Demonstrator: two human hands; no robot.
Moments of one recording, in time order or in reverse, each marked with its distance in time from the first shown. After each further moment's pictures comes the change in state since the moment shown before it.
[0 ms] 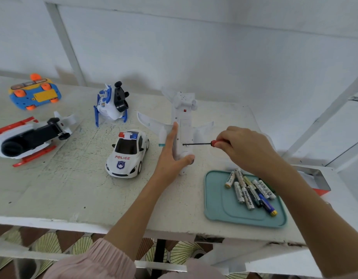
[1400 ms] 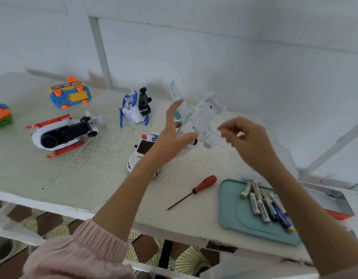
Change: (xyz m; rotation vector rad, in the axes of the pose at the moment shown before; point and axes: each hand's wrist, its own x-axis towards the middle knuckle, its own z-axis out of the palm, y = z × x) left_hand 0.015 0.063 -0.053 0.056 0.004 0.042; right_hand 0.022 -0.023 0.004 0.762 0.337 -0.110
